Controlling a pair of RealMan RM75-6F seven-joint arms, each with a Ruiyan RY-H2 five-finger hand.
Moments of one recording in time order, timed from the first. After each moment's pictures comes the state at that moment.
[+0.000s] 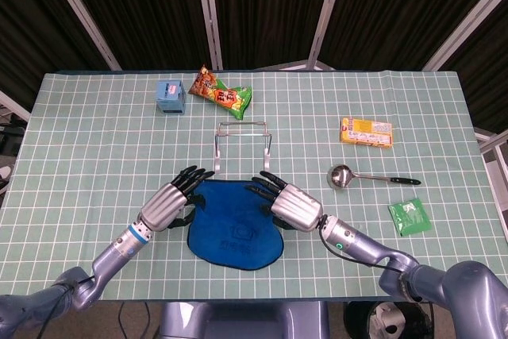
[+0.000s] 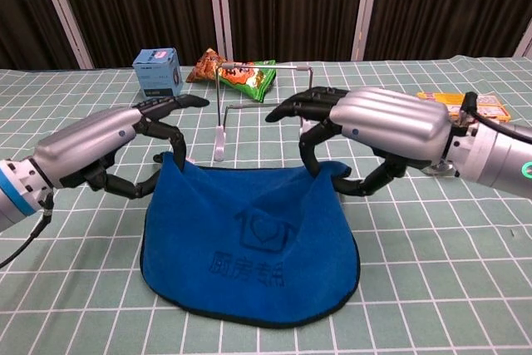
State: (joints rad) left arm -0.63 -1.79 0.06 -0.89 1.74 1.38 -0.43; right arm 0.82 -1.66 -0.07 -1.03 -1.82 1.29 0.24
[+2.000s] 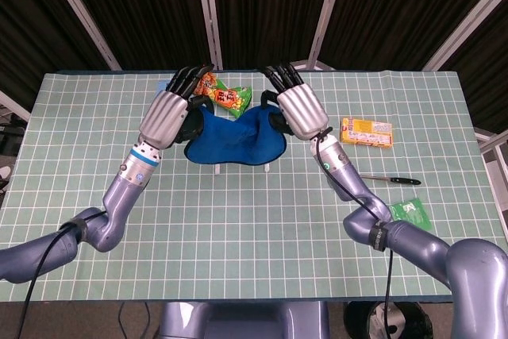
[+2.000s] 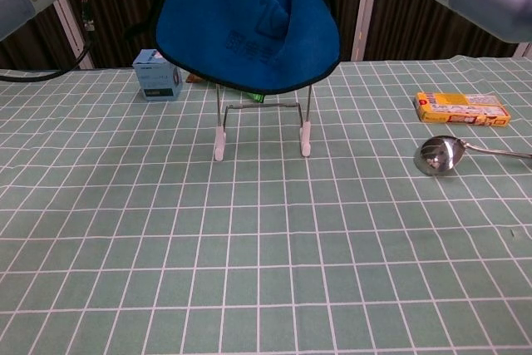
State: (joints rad) left arm -0.91 -1.53 -0.35 -1.25 1.42 1.15 -0.20; right arm 1.02 -1.61 0.36 -1.02 -1.40 1.06 0.16
